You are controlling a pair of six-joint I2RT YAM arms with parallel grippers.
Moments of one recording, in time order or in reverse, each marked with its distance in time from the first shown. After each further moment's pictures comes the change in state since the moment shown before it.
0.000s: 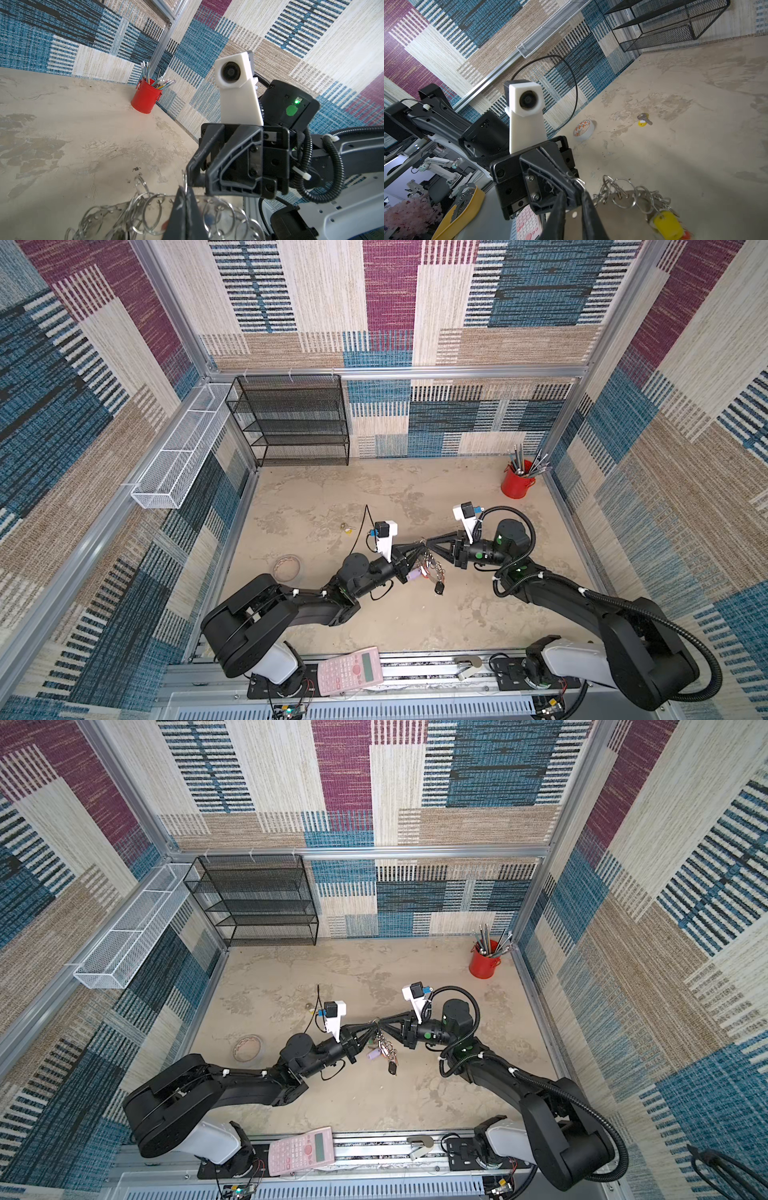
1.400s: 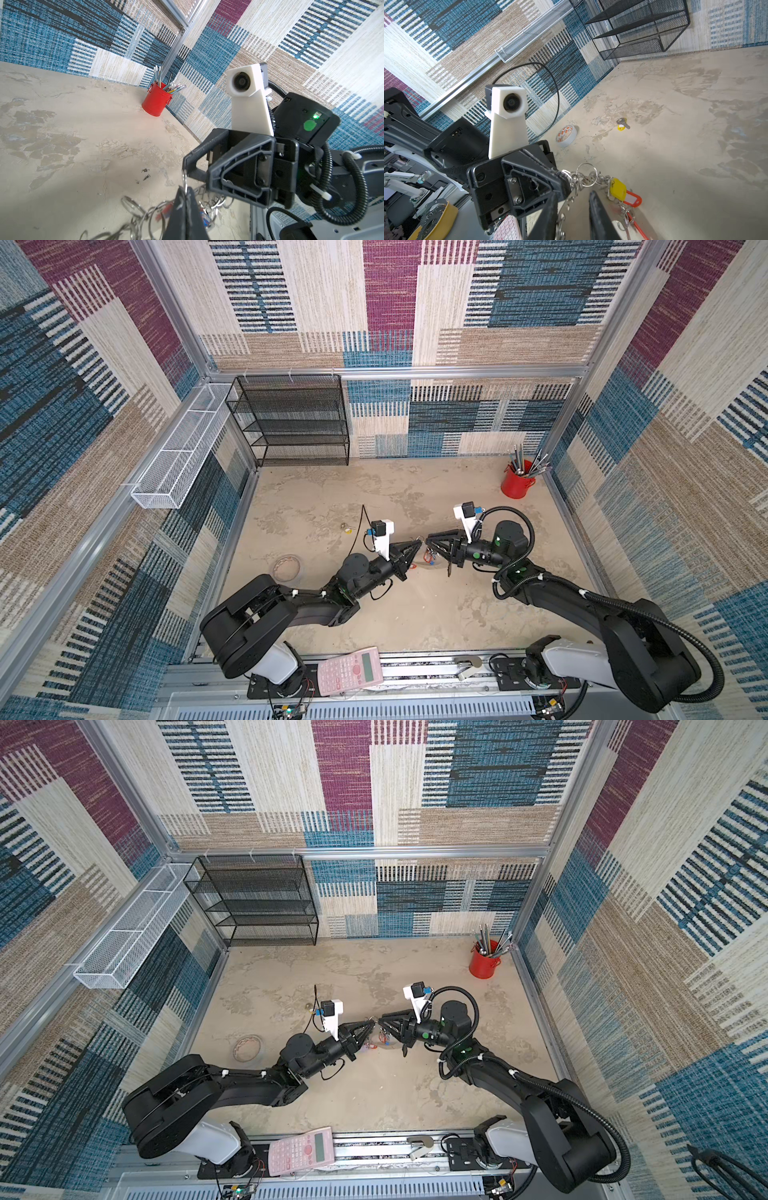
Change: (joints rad) left arm 0.000 -0.011 -0.006 -0.014 -0.073 -0.018; right arm 0.000 -0.025 -0.004 -0.026 0.133 -0.047
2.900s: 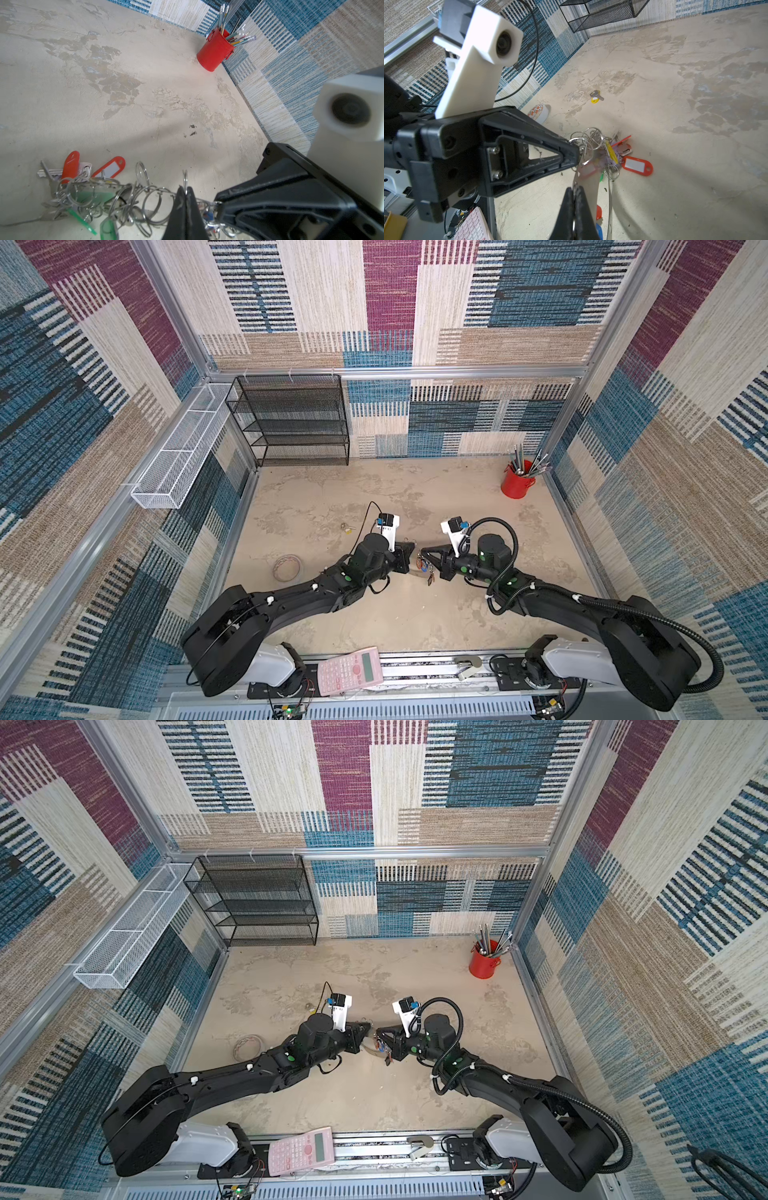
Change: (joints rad) left arm 0.002 -0.098 0.212 -0.757 -0.137 -0.058; right arm 0.183 0.016 -0.062 -0.105 0.323 -0.098
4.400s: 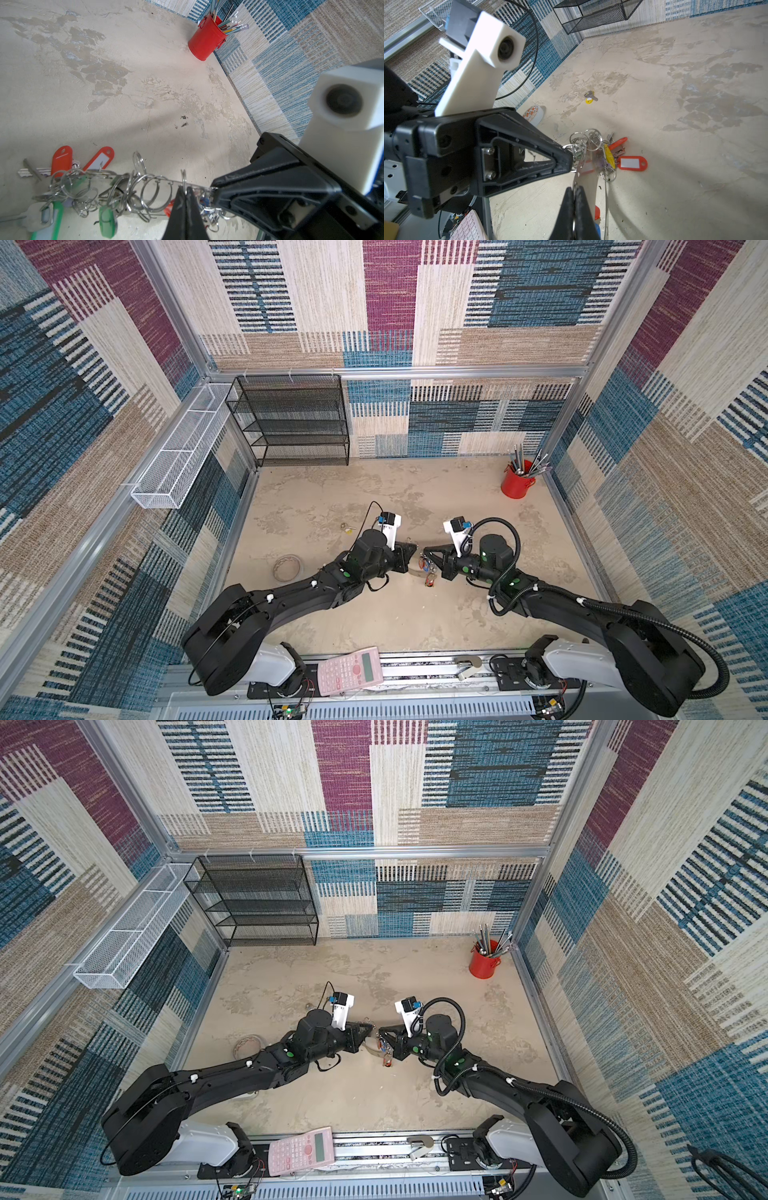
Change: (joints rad) left arm 0.025 0.002 0.027 -0.055 0.122 -0.003; right arm -0.007 -0.031 -0.003 -0.034 0.026 -0.005
